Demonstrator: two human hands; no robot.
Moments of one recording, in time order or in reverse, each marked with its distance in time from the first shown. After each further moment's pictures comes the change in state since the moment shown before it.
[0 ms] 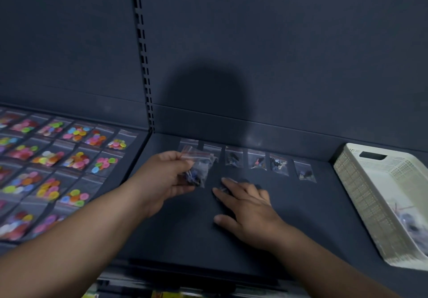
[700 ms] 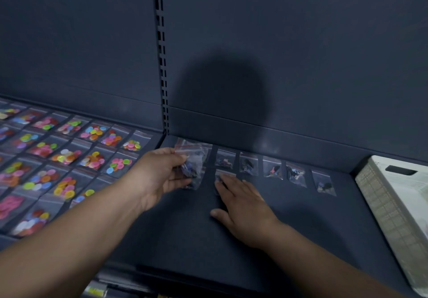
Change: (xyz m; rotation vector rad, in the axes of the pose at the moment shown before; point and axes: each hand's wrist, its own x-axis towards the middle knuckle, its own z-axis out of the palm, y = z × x) left_hand 0.014 0.013 -0.025 -0.153 0.136 -0.017; right_hand 0.045 -0.017 0.004 -0.062 -0.041 -0.057
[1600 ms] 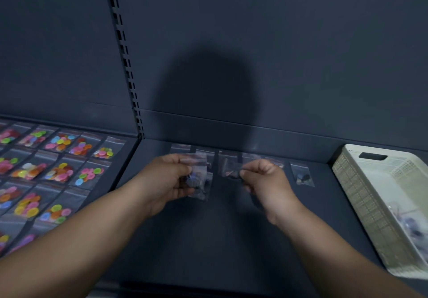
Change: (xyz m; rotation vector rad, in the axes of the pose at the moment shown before) left_hand 0.009 -0.015 0.044 0.219 -0.145 -0.043; right_hand -0.015 0.042 -0.038 1.438 0.568 0.566
